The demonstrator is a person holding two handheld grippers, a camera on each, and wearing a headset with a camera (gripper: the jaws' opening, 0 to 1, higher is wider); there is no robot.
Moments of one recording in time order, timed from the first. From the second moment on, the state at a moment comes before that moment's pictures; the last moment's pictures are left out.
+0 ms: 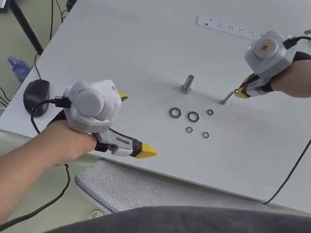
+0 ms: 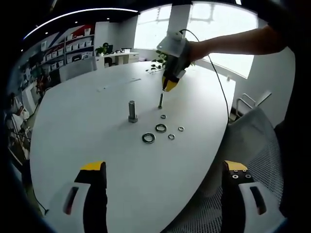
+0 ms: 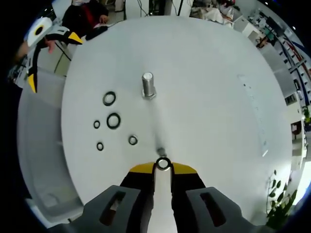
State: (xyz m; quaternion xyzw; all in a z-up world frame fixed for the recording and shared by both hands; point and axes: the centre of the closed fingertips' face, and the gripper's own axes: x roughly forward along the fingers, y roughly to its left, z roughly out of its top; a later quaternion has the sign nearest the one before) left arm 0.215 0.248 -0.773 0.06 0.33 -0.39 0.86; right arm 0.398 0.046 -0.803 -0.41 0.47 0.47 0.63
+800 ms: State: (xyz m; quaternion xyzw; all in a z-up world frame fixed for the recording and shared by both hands) left arm 0.215 0.252 -0.782 0.07 0.34 -0.40 0.85; right arm 0.399 0.050 -0.820 -0.41 0.48 0.48 0.61
